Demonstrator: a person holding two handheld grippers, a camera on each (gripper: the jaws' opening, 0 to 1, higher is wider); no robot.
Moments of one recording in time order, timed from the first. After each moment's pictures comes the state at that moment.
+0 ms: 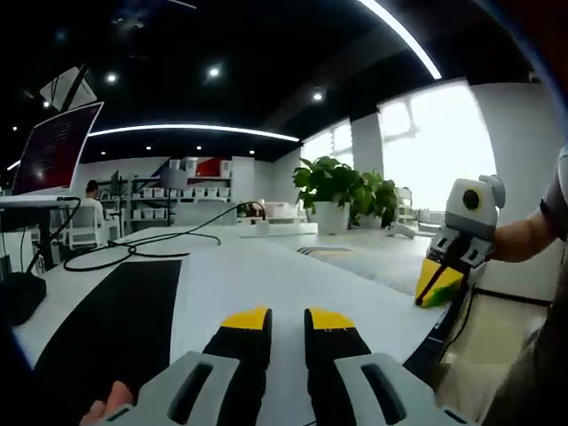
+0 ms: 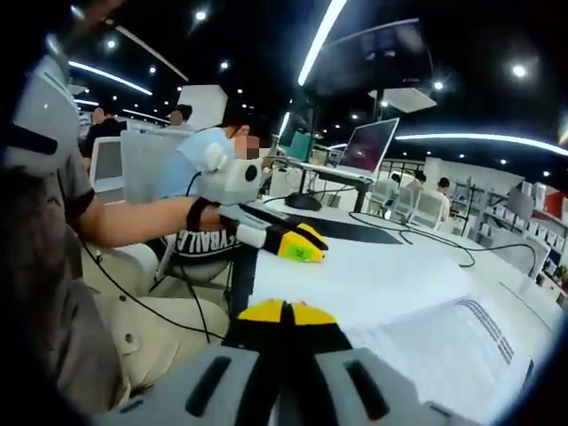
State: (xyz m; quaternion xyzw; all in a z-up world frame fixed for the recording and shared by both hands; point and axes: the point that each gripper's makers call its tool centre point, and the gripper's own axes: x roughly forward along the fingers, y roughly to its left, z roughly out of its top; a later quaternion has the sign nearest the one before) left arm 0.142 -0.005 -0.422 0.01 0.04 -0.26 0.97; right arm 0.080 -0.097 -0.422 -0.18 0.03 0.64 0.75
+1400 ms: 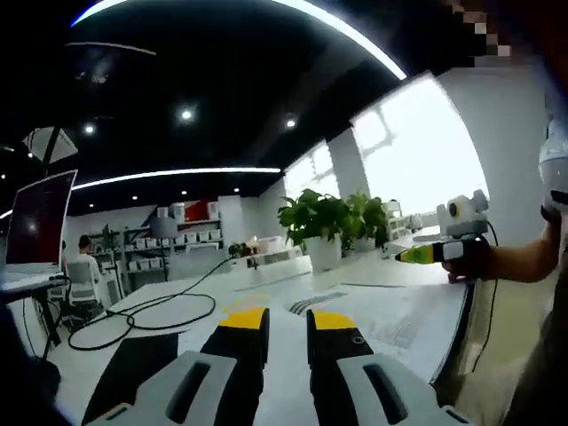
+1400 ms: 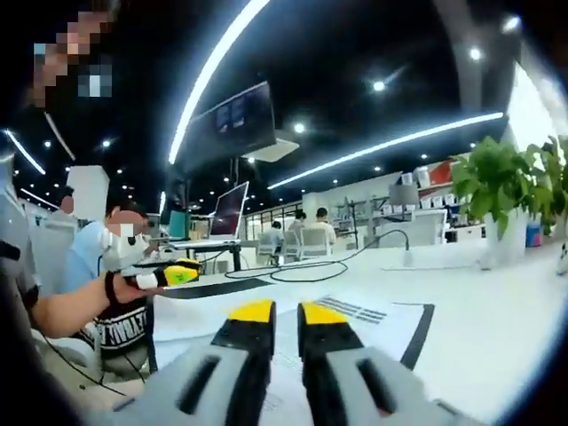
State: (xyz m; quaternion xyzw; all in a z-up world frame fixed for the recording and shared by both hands) left arm 0.154 -0.029 -0.344 0.06 -0.09 -0.28 0.95; right arm 0.162 -0.236 -0.358 0.05 -0.03 0.39 0.92
